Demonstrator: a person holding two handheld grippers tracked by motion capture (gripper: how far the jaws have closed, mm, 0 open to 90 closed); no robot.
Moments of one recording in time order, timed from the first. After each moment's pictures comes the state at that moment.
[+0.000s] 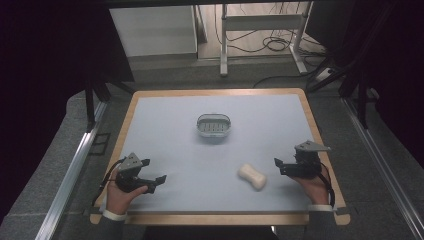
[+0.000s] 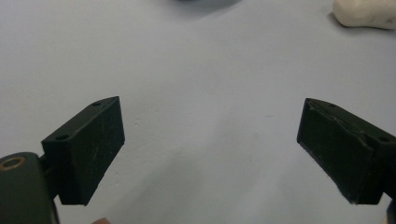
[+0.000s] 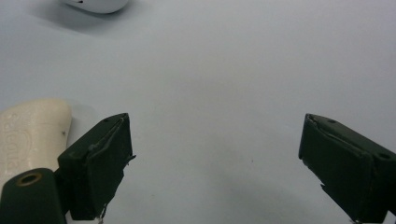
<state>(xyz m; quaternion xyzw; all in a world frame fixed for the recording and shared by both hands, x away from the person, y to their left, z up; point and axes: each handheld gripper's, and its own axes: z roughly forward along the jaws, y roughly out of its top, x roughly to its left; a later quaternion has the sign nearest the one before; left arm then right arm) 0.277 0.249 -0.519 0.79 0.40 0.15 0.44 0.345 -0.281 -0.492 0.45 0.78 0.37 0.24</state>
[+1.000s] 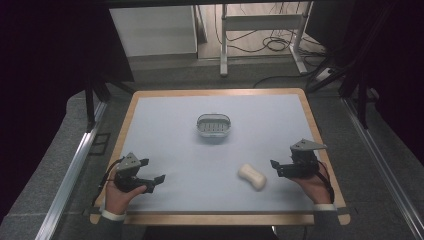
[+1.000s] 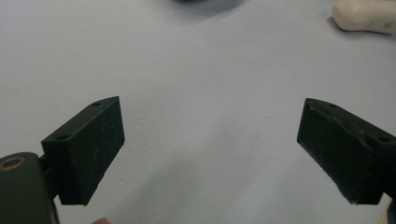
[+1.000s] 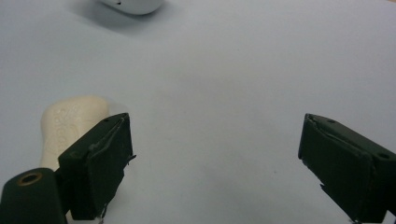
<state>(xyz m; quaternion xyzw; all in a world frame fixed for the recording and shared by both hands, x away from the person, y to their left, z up) 0.276 0.251 -0.518 0.79 0.40 0.15 0.44 0.340 -0.268 -0.476 0.41 0.81 0.36 0.22</state>
